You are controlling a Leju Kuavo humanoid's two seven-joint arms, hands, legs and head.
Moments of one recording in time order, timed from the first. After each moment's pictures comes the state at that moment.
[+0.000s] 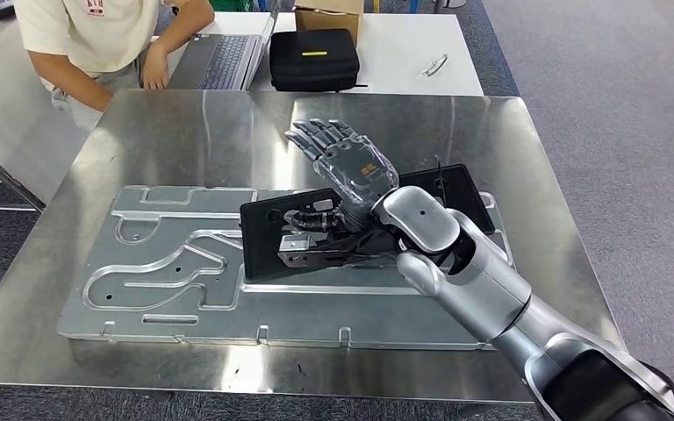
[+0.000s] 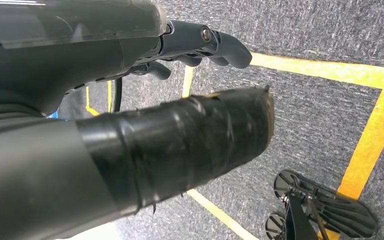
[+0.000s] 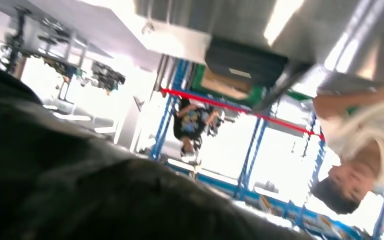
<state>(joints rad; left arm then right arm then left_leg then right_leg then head) -0.04 0.03 1.24 -0.19 -1.08 -0.39 -0.19 -0.84 -0.11 0.94 -1.31 0.99 0.09 0.00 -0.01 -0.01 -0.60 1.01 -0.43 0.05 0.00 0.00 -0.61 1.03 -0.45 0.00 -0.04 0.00</state>
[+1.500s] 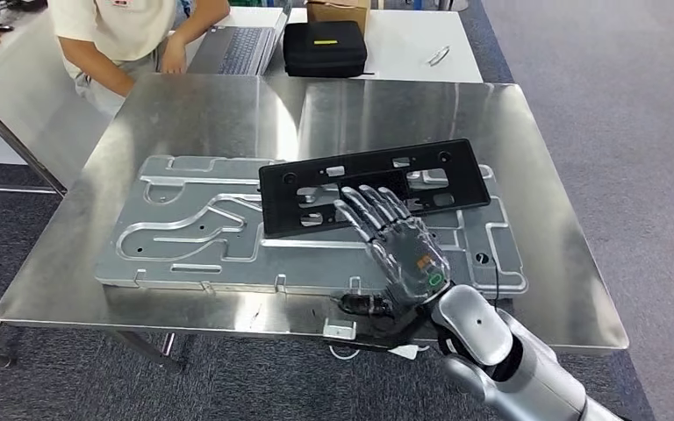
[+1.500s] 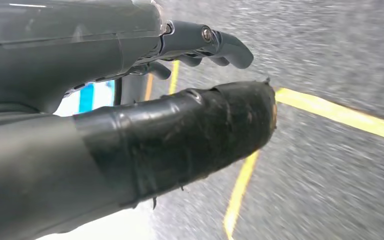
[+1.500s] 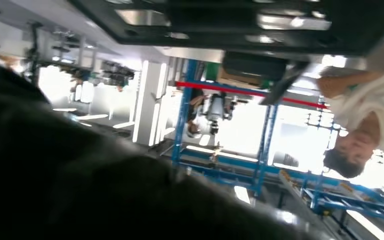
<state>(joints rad) 0.00 0.04 1.24 -0.19 -1.19 -0.22 -0.01 -0.42 -0.34 0.91 -1.64 1.14 -0.19 0.07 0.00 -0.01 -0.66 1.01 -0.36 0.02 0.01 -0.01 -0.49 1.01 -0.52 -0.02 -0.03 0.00</state>
